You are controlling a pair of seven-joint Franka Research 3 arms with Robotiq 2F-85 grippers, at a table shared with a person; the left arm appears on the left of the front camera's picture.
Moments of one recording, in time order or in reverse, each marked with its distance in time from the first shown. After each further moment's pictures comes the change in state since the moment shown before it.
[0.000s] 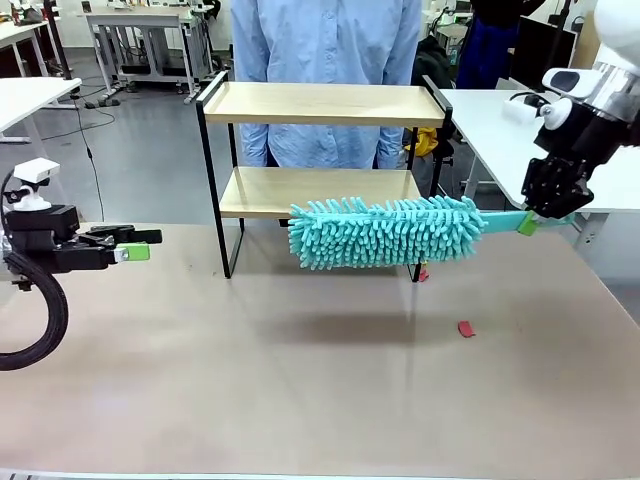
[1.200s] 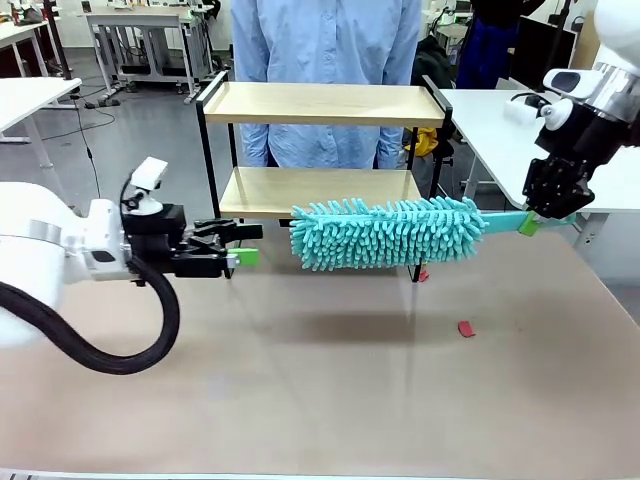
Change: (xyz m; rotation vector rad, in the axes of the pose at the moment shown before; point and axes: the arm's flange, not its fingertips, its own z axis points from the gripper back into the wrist) left arm 0.002 -0.026 -0.155 -0.118 -0.051 -0.149; right arm -0.001 0.000 0.000 -0.001 0.003 -0.004
